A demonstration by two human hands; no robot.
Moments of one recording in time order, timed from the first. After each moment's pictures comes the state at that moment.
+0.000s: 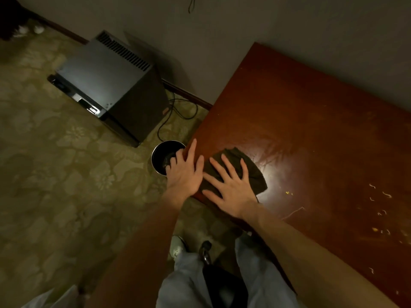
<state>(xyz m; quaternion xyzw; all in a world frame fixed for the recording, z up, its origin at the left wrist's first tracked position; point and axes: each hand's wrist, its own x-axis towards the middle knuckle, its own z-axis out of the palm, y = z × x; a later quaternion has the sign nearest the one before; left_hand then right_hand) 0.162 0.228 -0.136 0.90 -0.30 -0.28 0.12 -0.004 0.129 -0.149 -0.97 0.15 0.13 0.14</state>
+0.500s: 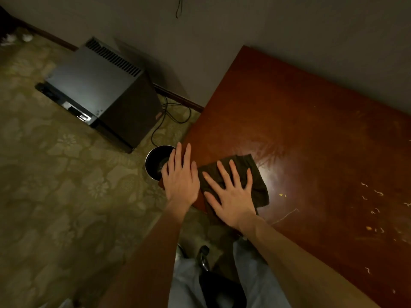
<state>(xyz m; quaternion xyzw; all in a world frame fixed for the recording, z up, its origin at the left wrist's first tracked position) 0.139 0.224 -0.157 0.92 -0.34 -0.11 0.14 -0.023 0.137 -0.148 -0.95 0.25 0.11 0.15</state>
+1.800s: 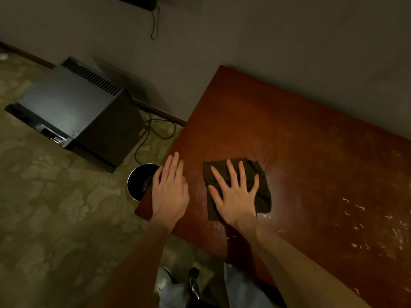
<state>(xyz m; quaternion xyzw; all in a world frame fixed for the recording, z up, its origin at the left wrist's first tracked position) 0.147 0.183 -0.149 0.89 -0.44 -0.05 0.09 -0.018 0.066 -0.145 -0.90 0.40 0.10 0.16</state>
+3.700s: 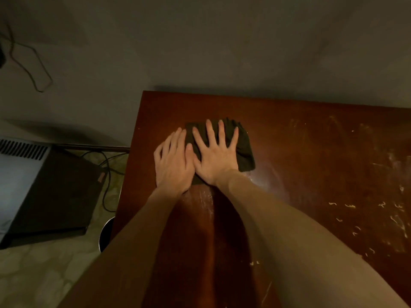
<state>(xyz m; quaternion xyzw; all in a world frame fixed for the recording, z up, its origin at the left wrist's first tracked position) 0.167 -0.080 -0.159 0.81 -0.56 -0.08 0.15 0.045 -0.147 -0.151 -0.87 0.48 0.07 0.09</state>
